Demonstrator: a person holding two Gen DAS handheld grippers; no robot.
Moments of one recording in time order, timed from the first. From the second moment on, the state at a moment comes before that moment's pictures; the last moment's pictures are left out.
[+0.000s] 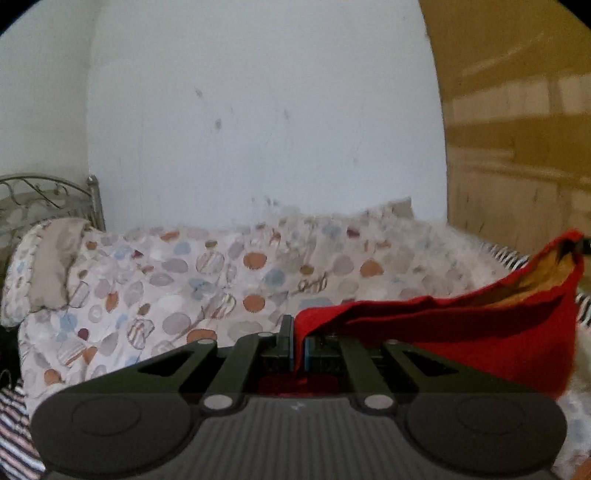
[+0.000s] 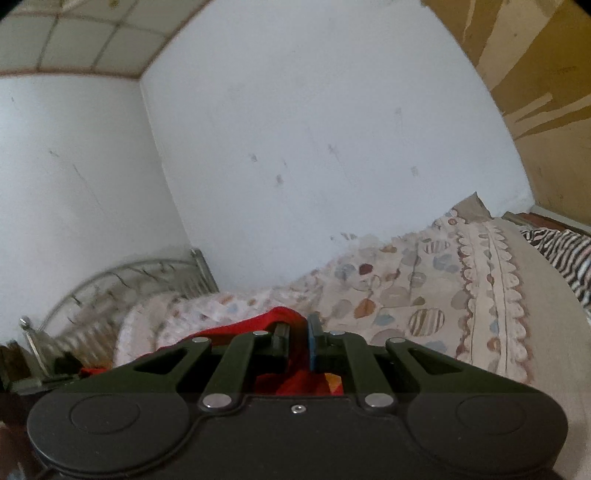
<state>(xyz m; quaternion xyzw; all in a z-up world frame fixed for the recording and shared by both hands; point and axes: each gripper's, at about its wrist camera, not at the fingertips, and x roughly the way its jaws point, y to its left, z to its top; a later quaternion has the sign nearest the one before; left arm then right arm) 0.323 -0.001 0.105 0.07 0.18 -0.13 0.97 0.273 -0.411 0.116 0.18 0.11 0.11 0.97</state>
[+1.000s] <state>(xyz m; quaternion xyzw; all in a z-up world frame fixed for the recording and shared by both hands) 0.590 0.032 -0.017 -0.06 0.40 -0.21 0.89 0.546 -0.427 -0.029 0.18 0.33 0.02 0.93</state>
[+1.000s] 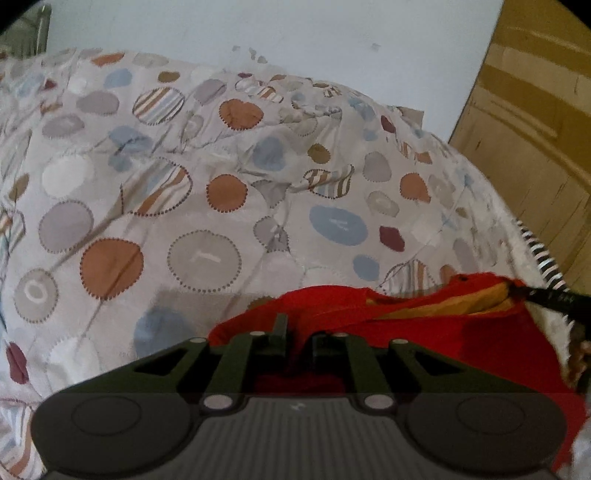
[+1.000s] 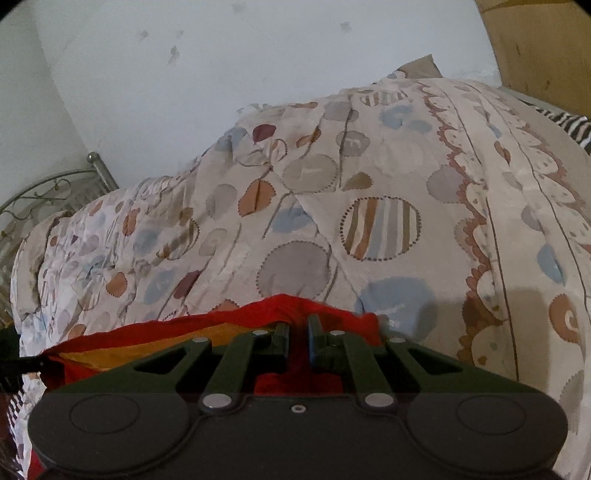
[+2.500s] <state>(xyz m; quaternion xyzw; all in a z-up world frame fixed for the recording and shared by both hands) 0.519 0.054 -0.054 -0.08 0.37 -0.13 0.92 0.483 -0.425 -0.033 0.12 0.34 0.03 0.93</state>
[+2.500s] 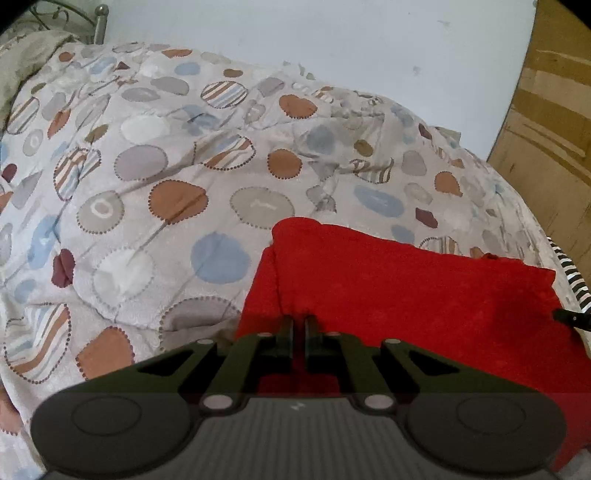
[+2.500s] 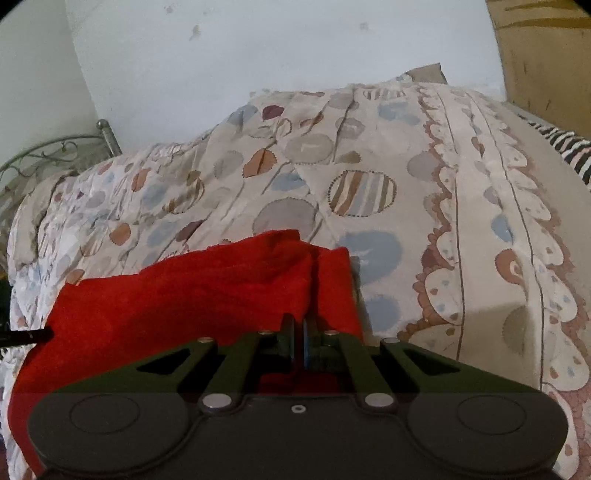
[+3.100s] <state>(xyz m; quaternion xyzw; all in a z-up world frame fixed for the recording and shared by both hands) 0.431 0.059 -0.028 -0.10 0.36 -0.05 0.93 0.404 -0.387 -0.004 0.07 0.32 0.00 0.95</state>
